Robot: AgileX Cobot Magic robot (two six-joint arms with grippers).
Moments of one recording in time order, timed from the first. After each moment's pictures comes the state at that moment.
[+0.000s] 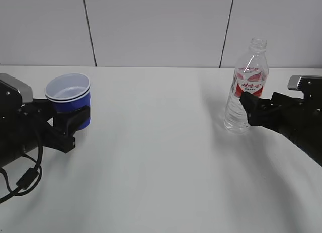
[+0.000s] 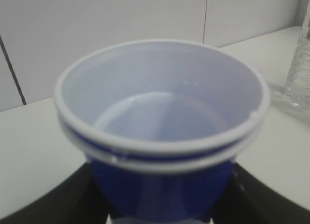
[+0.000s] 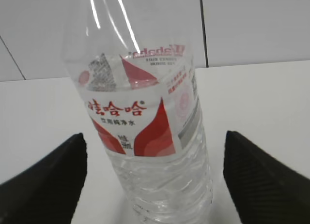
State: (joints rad) left arm -0.29 1.81 -0.39 0.30 -1.15 -0.07; right arm 0.11 1.90 -0.50 -0.14 -1.14 0.15
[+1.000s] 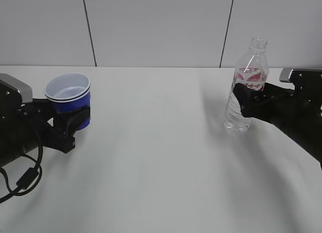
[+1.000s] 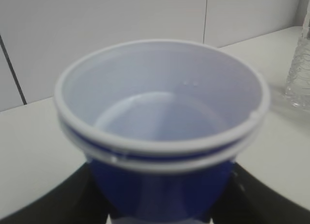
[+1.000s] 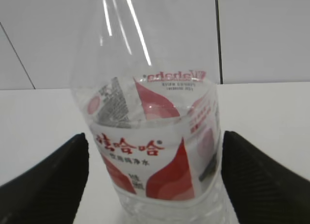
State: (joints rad) left arm -0.29 1.81 -0.39 0.30 -1.15 -0.07; right arm 0.11 1.95 -0.59 -0.18 -1.14 0.15
